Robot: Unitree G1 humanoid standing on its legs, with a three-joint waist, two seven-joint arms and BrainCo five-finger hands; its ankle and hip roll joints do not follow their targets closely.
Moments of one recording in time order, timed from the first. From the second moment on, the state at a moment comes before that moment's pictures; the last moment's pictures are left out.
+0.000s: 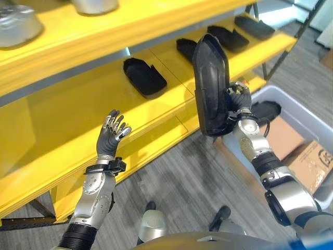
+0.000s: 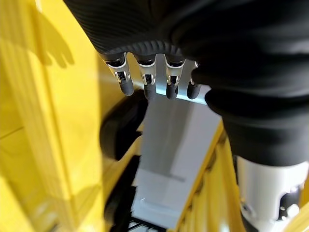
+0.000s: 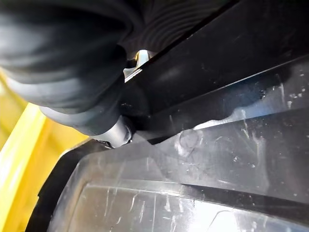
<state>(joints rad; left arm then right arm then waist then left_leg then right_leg) 0.11 0.46 -0.07 0.00 -0.70 -0.27 0.11 -0.64 -0.25 0.26 0.63 0.52 -0.19 -0.36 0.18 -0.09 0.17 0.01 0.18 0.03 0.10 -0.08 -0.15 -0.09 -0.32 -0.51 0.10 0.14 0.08</state>
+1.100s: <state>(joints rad) -0.01 0.44 -0.17 0.06 -0.68 -0.28 0.11 -0.62 -0.29 0.28 0.65 0.55 -0.19 -0.35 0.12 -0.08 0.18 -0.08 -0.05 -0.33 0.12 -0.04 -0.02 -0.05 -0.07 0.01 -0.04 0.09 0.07</state>
